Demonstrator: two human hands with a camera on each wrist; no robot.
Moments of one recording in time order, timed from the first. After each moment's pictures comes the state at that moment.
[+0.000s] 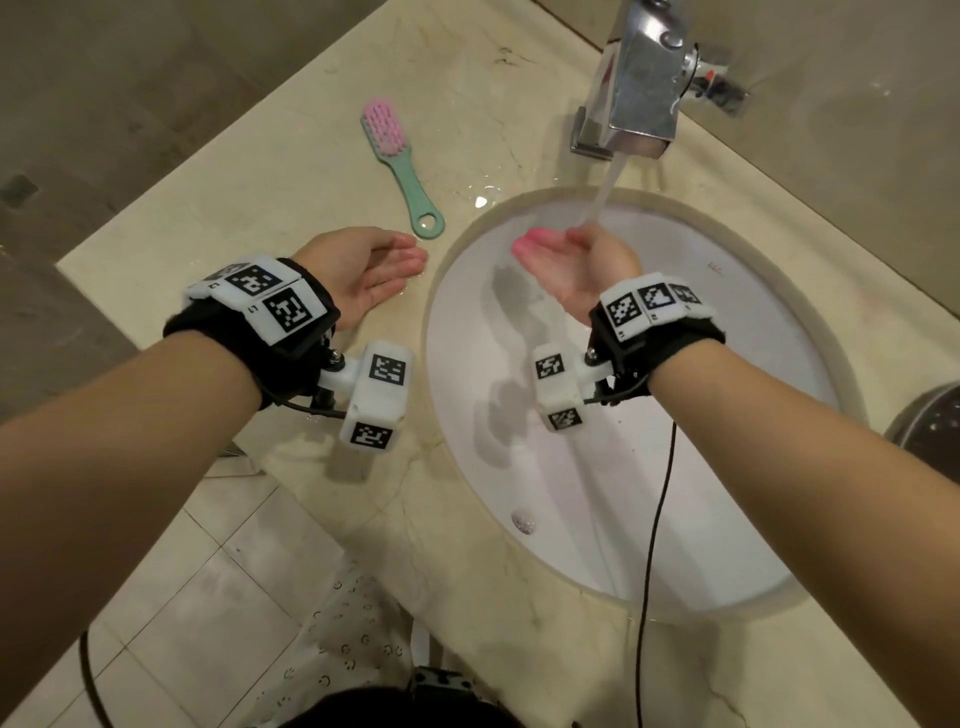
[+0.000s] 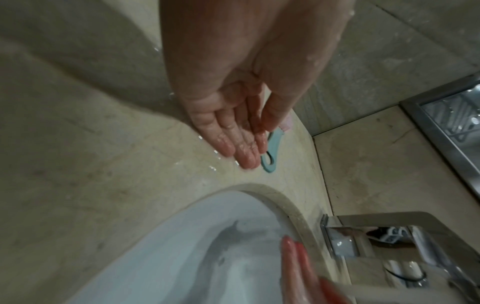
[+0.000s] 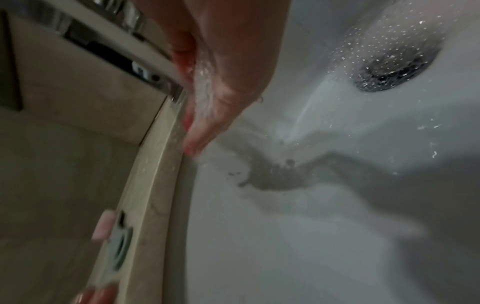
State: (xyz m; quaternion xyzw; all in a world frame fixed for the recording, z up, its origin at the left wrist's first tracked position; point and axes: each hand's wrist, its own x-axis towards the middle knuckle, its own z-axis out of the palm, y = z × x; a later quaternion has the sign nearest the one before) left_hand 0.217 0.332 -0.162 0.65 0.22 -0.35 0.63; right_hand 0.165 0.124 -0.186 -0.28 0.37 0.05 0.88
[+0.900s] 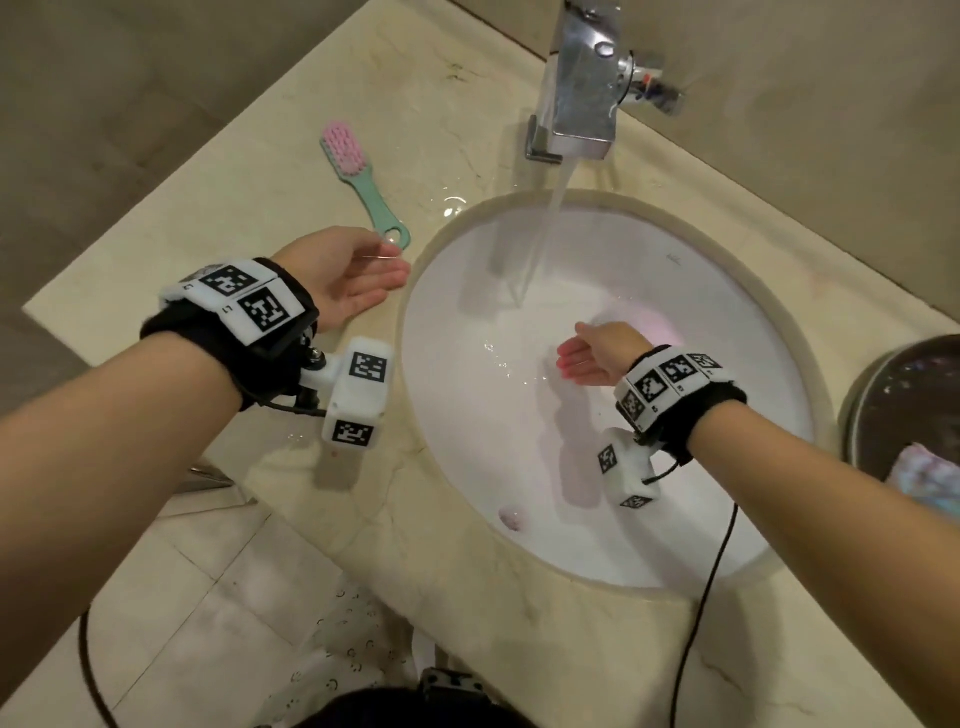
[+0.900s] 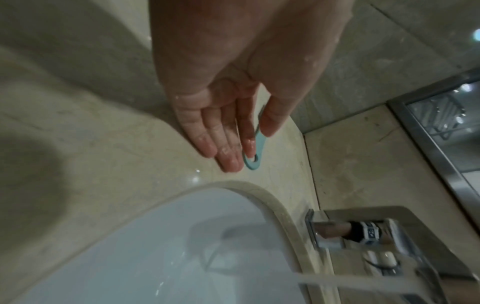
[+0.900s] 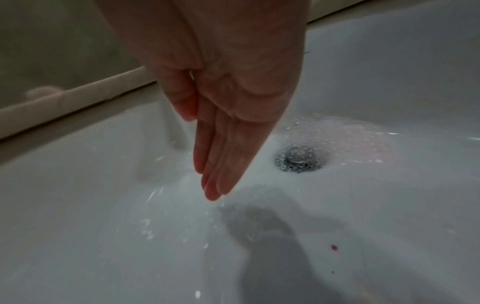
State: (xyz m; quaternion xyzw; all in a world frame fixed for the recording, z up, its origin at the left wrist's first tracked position) left_hand 0.222 0.319 -0.154 0.68 0.20 -0.38 0.60; right_hand 0.094 0.086 -0.228 -0.65 0.45 0.25 0.56
